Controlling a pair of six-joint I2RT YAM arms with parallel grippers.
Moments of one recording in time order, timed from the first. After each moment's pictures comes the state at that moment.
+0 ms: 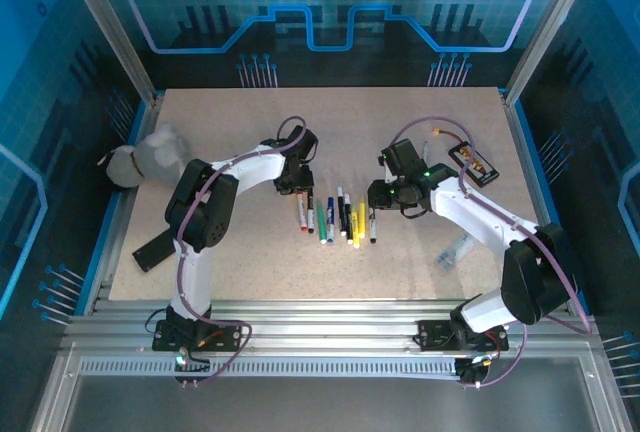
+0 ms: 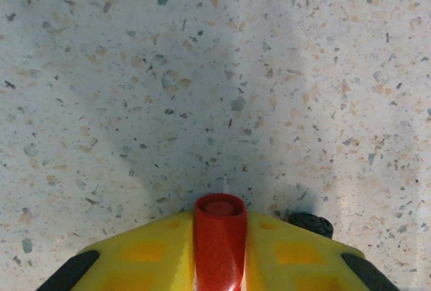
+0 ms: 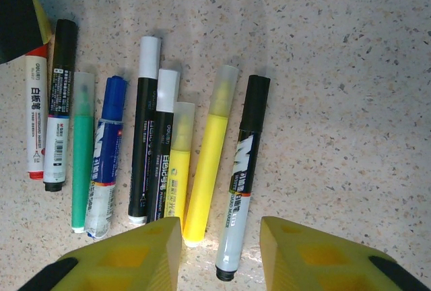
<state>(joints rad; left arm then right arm) -0.45 2.08 1.47 -0.65 -0.06 -0.69 0.48 1.46 1.04 -0.66 -0.06 0.43</state>
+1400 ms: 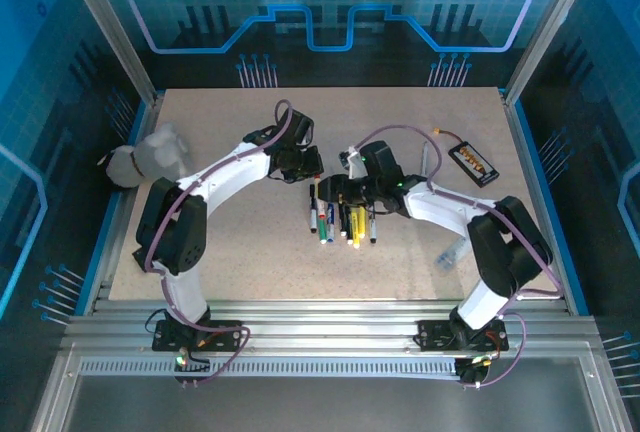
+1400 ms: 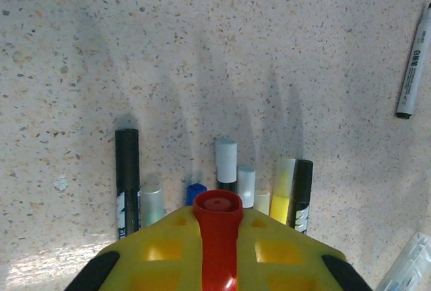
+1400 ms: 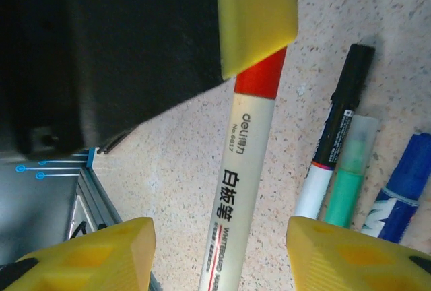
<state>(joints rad) -0.48 1.84 1.45 -0.61 0.18 -0.76 0.57 1.66 0.98 -0.03 -0.56 0.68</state>
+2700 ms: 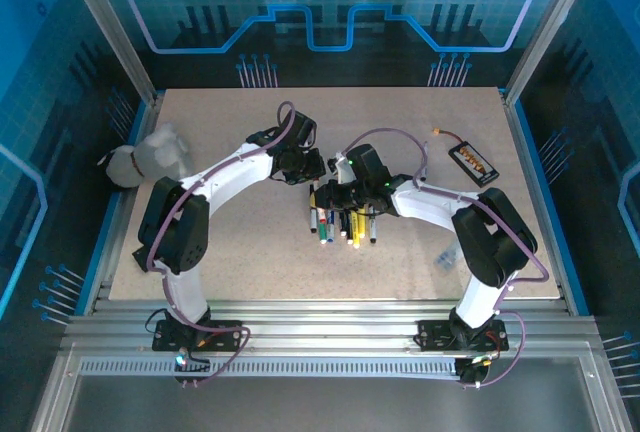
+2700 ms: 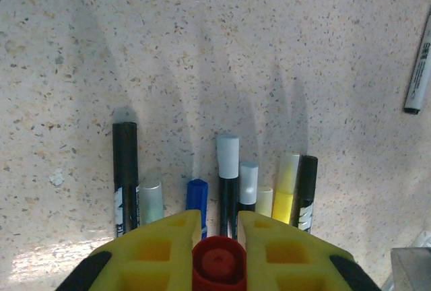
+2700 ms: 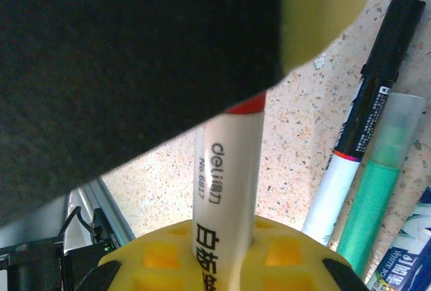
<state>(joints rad) -0.49 1.85 1.45 -0.62 0.17 -0.77 0.61 1.73 1.03 -0.06 -0.57 0.68</state>
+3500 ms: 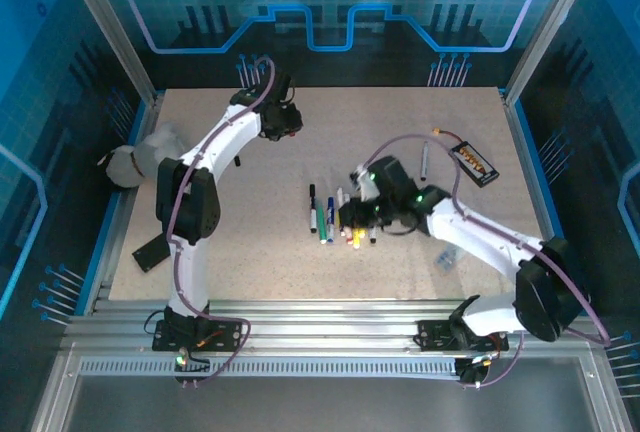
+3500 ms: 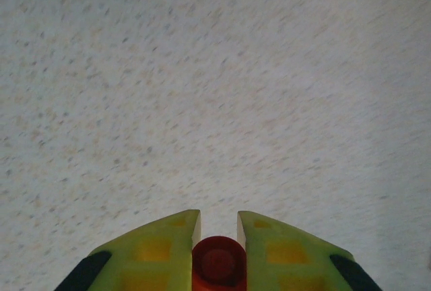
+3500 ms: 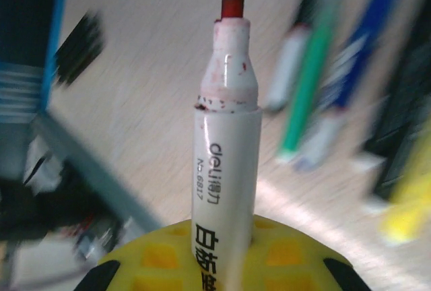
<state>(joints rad) -0.30 2.10 1.90 -0.80 0.01 -0.64 0.60 1.39 0.97 -0.46 -0.38 0.56</state>
